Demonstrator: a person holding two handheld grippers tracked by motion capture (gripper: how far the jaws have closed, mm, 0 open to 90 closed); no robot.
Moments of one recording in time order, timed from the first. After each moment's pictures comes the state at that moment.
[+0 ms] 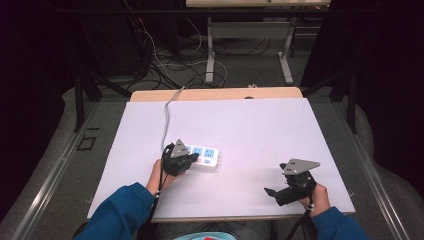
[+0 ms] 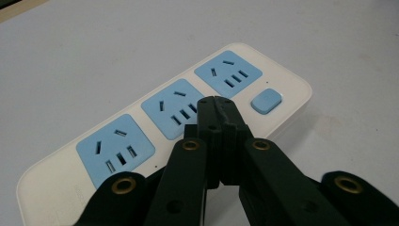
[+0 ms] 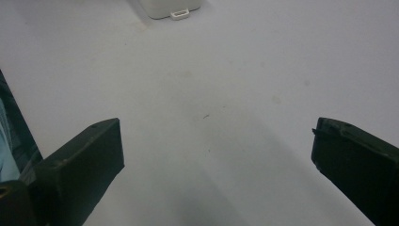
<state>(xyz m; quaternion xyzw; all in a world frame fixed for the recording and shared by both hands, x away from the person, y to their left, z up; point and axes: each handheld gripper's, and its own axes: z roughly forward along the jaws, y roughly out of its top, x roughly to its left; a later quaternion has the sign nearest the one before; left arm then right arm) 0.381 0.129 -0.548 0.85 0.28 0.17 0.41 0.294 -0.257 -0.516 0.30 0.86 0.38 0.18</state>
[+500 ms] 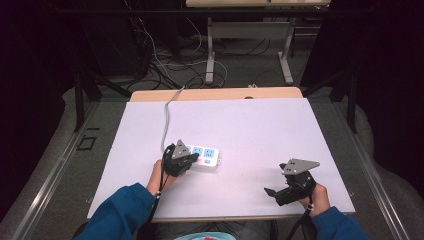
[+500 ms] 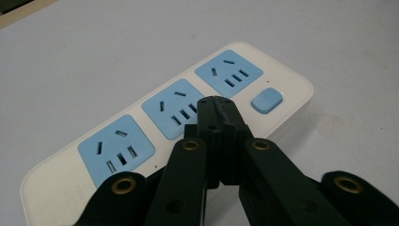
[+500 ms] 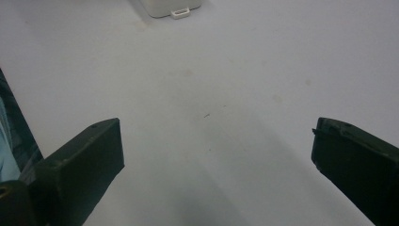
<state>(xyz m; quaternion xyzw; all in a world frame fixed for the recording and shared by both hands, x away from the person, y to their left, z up) 0.379 0.126 -0.548 0.85 0.28 0.18 0.41 0.295 -0.257 -0.516 0.30 0.86 0.38 0.18</state>
